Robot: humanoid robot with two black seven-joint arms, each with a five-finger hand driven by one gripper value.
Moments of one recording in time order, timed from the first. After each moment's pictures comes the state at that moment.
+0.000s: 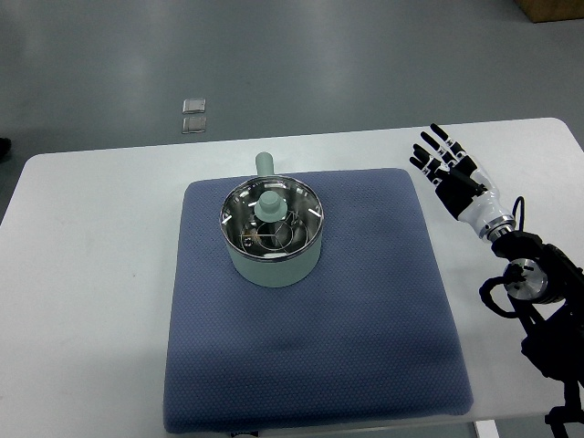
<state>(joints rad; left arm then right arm) -0.01 0.00 -0.05 -0.17 0.00 -0.02 0.04 0.39 -0.07 1.40 0.82 -0.65 0.36 0.18</state>
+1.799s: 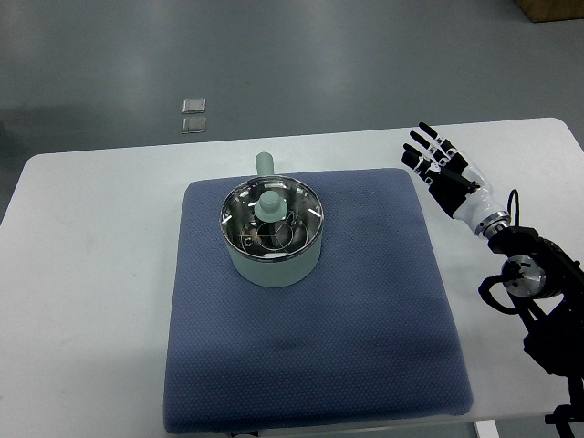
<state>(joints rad) -0.01 0.00 -0.05 -0.16 0.00 -0.02 0.04 0.41 -0.09 1.33 0.83 -0.67 0.37 0.18</state>
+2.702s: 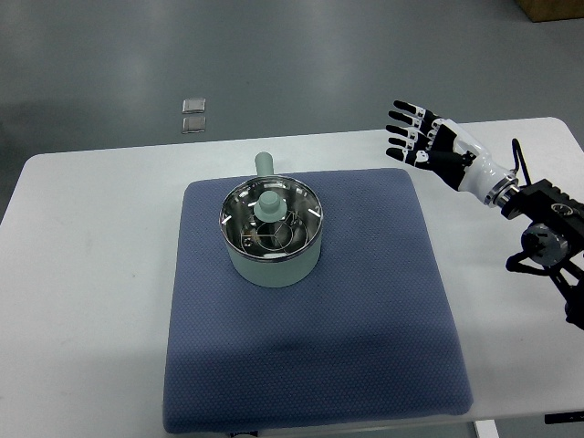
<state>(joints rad) -0.01 0.00 -0.05 -0.16 0.00 -0.02 0.04 0.58 -0.34 0.97 0.92 -0.75 0.39 0.26</state>
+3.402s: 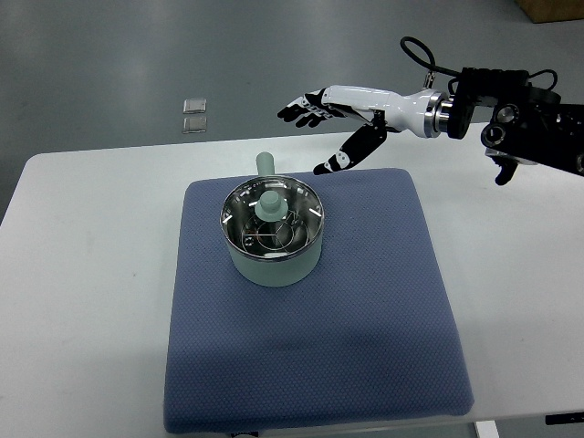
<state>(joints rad) -0.01 0.00 -0.05 -0.16 0.00 -0.02 0.04 1.36 -0.48 -0.06 1.13 -0.81 0.16 0.29</state>
